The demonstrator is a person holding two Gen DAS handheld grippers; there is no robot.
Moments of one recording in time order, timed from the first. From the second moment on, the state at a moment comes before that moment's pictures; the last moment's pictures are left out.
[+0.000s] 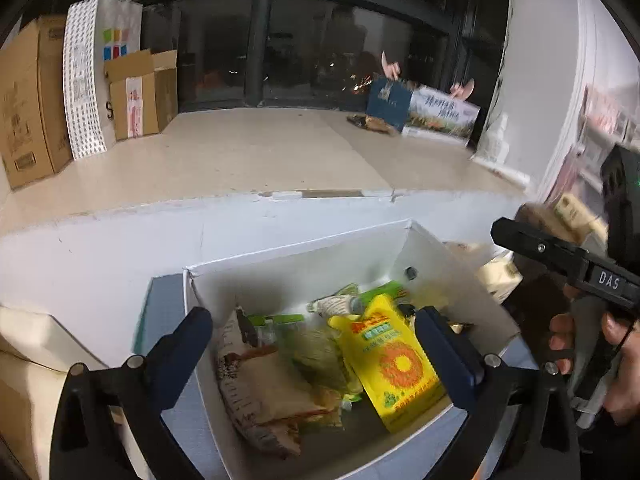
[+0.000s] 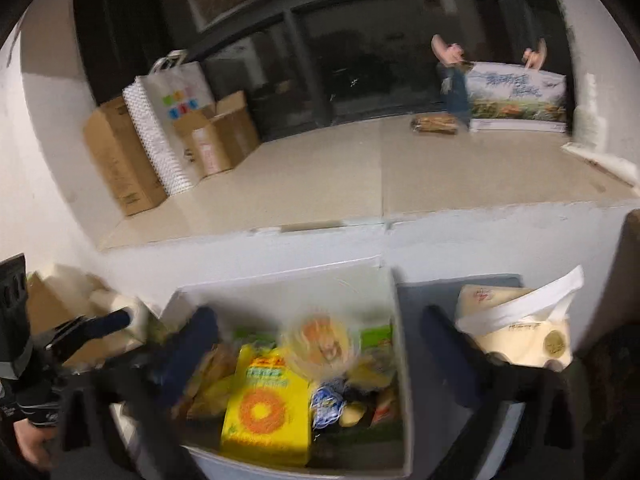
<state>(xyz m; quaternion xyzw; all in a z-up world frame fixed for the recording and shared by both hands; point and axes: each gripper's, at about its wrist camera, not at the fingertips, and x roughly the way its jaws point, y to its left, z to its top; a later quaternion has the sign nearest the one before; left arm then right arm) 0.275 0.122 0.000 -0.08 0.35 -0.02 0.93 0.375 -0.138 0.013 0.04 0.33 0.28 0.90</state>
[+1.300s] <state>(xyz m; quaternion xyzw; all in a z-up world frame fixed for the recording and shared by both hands) 0.054 -0.026 -0.089 0.00 0.40 -0.19 0.90 0.096 -0.310 -0.055 0.06 0.31 0.33 0.89</state>
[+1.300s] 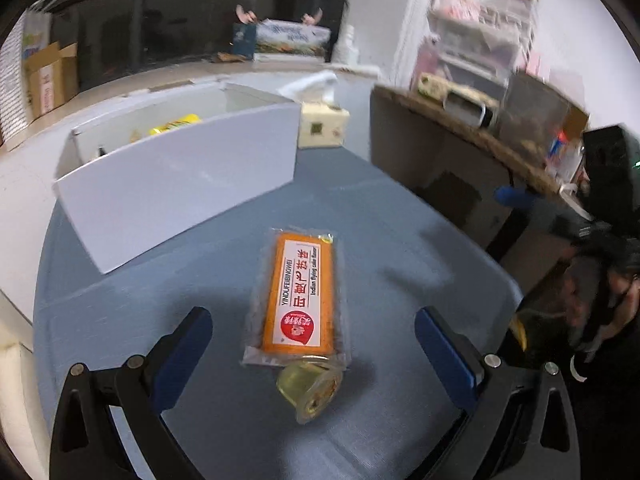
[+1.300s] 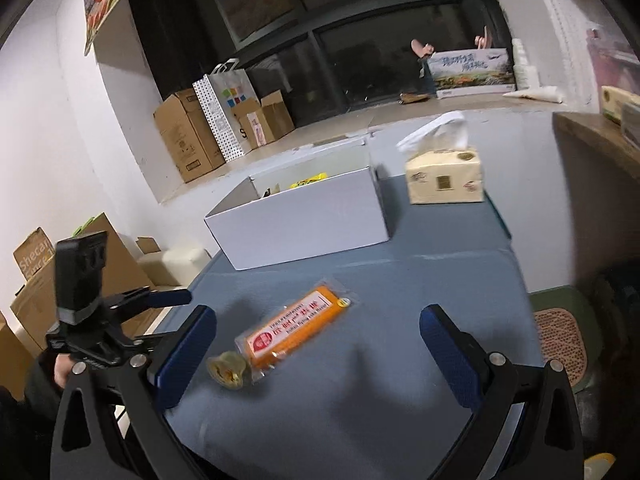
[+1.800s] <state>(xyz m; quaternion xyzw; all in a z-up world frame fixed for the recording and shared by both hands) 0.144 -0.062 -0.152 0.05 0.50 -0.19 0.84 0.077 -0.320 -0.049 0.05 0.29 0.33 0.90</state>
